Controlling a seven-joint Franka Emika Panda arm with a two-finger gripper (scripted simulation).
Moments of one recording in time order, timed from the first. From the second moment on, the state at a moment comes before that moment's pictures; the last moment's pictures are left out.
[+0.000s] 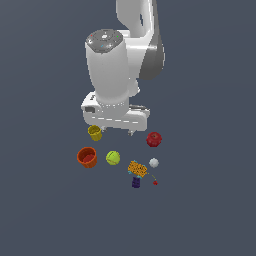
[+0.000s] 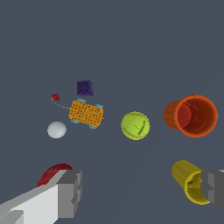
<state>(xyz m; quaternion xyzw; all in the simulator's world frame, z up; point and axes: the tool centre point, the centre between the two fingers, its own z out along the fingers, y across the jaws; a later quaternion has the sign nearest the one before) 0.022 -0.037 0.234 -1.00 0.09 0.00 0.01</state>
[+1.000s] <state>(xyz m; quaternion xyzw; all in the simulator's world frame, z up) 0.029 -0.070 0.093 -0.98 0.21 0.00 0.00</state>
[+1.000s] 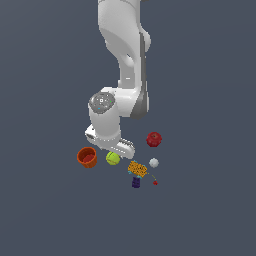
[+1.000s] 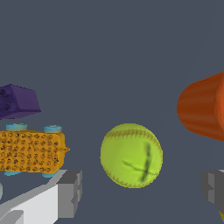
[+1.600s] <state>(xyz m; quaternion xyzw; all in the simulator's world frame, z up) 0.029 -0.070 0.063 -0.98 0.21 0.00 0.00</state>
